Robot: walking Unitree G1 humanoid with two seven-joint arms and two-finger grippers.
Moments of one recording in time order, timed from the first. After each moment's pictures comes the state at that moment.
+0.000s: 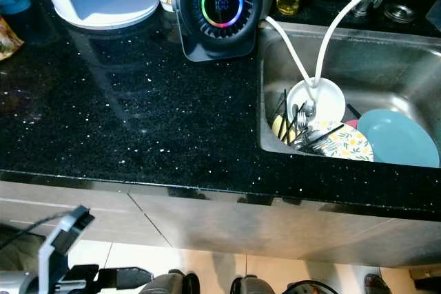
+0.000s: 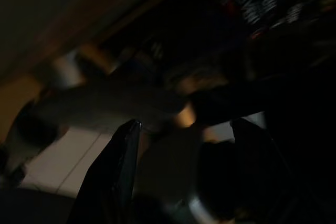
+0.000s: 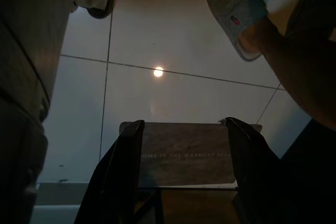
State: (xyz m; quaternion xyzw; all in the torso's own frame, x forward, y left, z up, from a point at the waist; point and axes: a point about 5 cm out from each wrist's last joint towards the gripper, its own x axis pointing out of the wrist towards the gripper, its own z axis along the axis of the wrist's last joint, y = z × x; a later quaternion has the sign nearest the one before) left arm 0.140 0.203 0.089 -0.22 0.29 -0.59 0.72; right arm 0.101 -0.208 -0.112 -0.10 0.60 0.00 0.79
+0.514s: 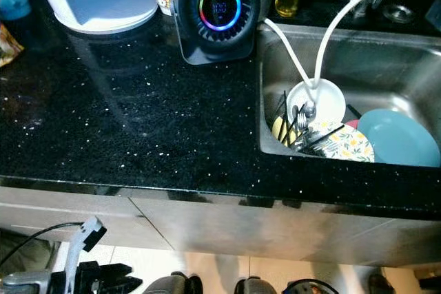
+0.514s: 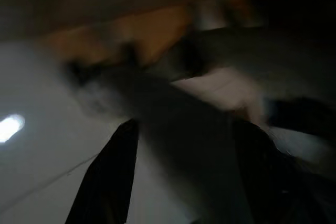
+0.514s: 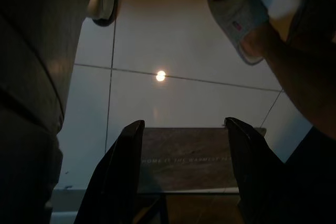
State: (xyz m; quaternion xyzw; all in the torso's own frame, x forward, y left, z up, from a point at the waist) left arm 0.169 0.246 -0.013 -0.13 0.44 -0.33 0.82; right arm 0.101 -0.206 -0.112 -0.10 0.60 -0.01 0.79
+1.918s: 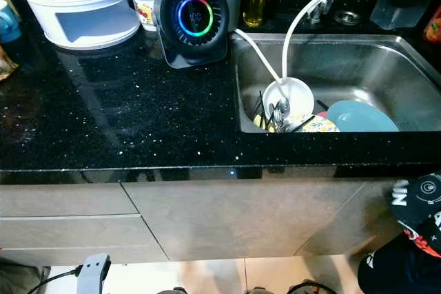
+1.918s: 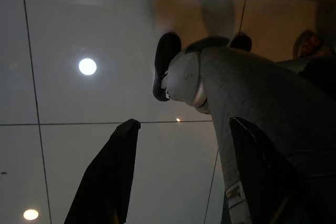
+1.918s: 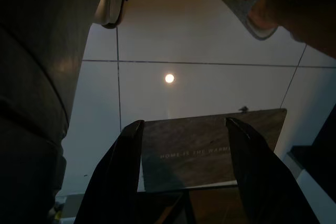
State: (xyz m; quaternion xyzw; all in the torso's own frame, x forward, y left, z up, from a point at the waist) left arm 0.144 0.224 -0.090 -0.14 0.52 -0.04 0.84; right arm 0.103 -0.209 -0.112 -0.10 0.61 -0.01 0.79
